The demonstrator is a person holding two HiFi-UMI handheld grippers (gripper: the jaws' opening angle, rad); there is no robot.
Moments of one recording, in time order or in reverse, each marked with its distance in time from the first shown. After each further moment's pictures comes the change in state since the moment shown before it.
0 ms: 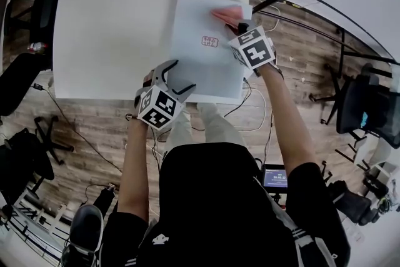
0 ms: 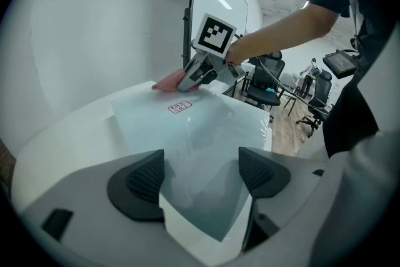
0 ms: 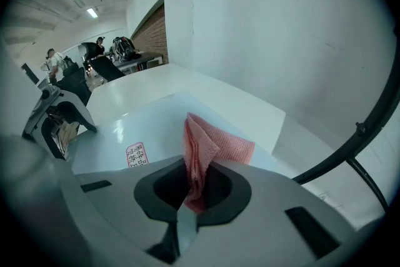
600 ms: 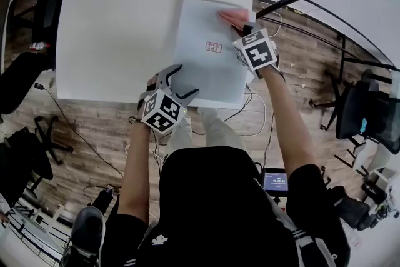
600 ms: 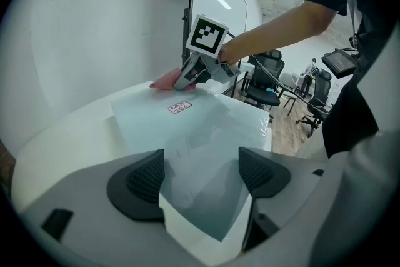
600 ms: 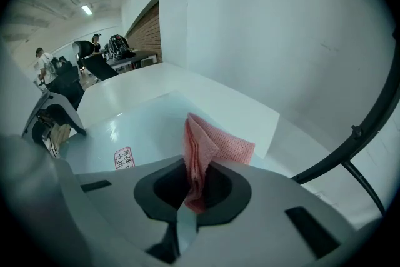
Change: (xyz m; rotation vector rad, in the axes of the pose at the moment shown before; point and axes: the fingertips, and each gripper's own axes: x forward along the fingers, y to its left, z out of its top) left arm 0.000 0.000 0.001 0.003 0.000 -0.003; right arm 0.004 -0.015 0.006 0.019 0.012 -0.049
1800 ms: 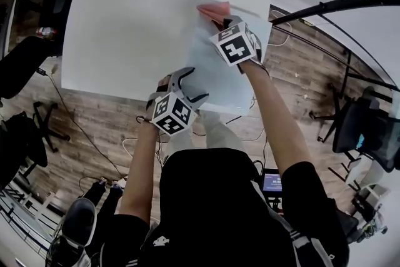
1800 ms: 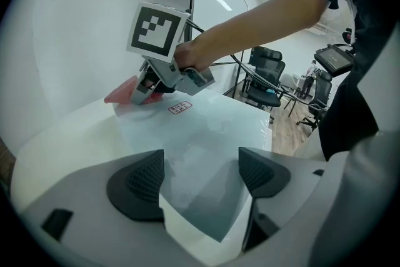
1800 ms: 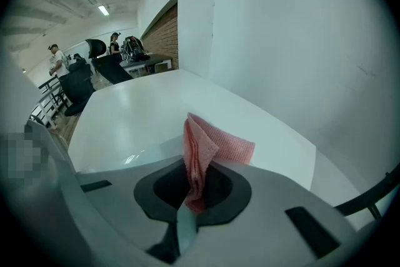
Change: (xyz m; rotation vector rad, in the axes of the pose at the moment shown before) left arm 0.003 -0.003 0.005 0.002 -0.015 0.009; right arm 0.049 0.067 0.085 -0.104 -0.062 0.084
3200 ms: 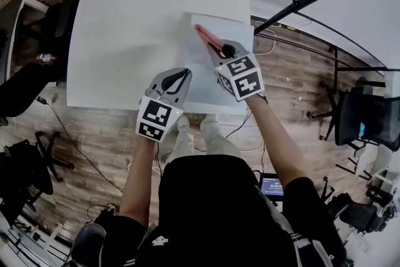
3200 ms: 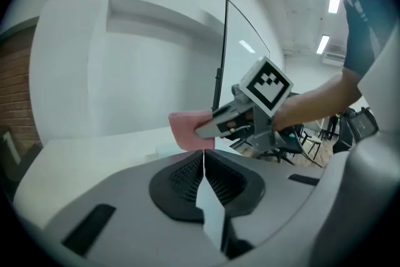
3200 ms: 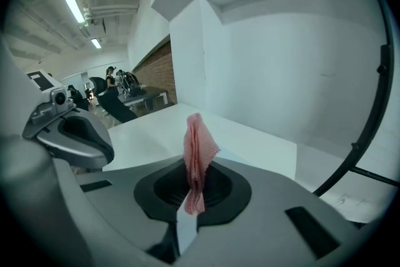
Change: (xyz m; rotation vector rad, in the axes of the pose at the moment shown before) left arm -0.119 0.057 0.087 -0.150 -0.368 0.196; right arm -0.116 0.053 0.027 0.171 -0.243 -0.043
